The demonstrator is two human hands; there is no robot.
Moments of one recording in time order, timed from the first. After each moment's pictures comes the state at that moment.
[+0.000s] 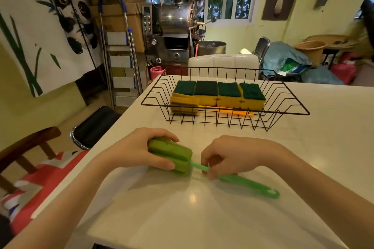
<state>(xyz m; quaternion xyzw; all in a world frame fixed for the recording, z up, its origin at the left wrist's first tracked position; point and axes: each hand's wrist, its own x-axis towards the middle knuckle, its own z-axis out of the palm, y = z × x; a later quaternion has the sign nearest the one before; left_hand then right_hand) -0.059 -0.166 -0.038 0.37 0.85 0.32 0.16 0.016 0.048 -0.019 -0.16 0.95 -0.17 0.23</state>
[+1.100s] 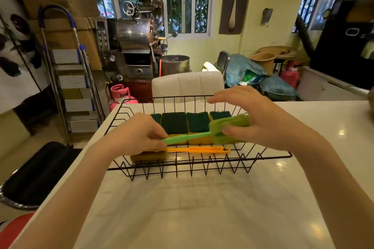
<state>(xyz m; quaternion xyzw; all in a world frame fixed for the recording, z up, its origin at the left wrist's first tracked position) -0.171 -0.057 0.027 0.44 0.88 0.15 0.09 -0.028 0.150 0.057 -0.04 0.96 -0.23 -0.15</state>
